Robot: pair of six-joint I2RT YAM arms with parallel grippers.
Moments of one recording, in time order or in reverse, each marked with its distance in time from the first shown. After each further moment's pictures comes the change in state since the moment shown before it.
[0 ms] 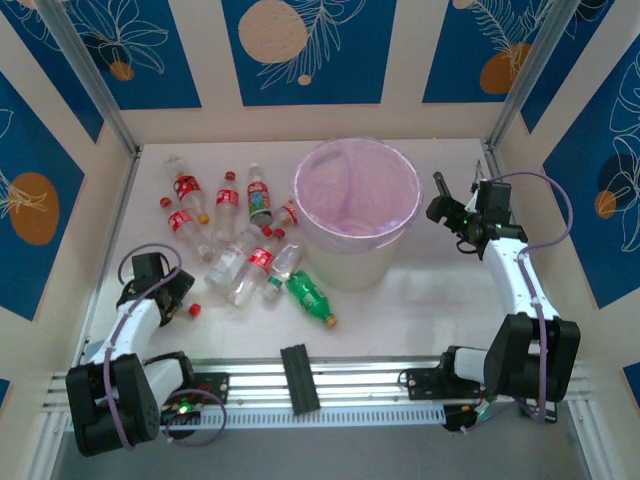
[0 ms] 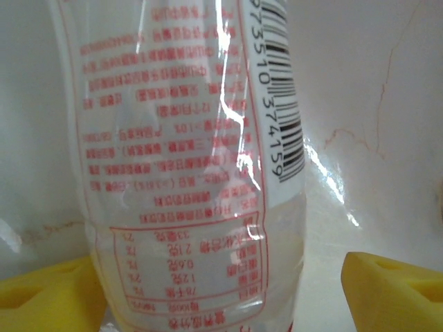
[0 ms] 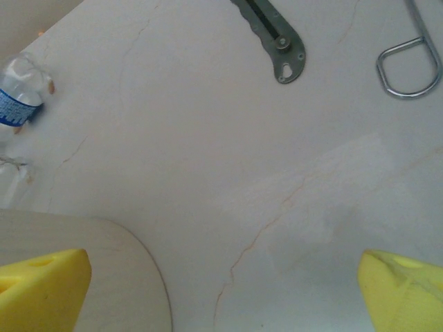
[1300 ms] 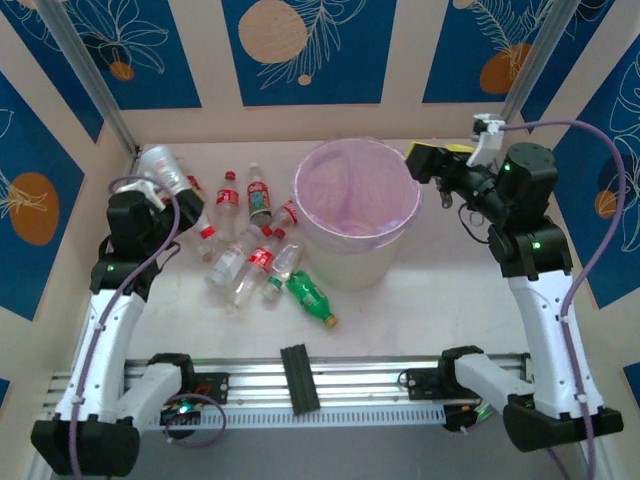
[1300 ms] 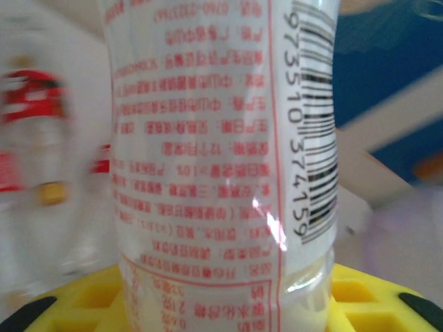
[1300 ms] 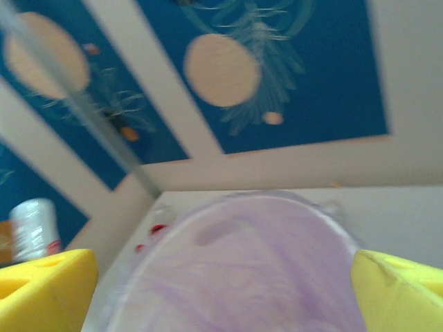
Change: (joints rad) left arm -0.324 -0.114 0.591 -0.022 0.254 0.144; right arm 0.367 -0.222 0.534 -0.075 -0.151 0.005
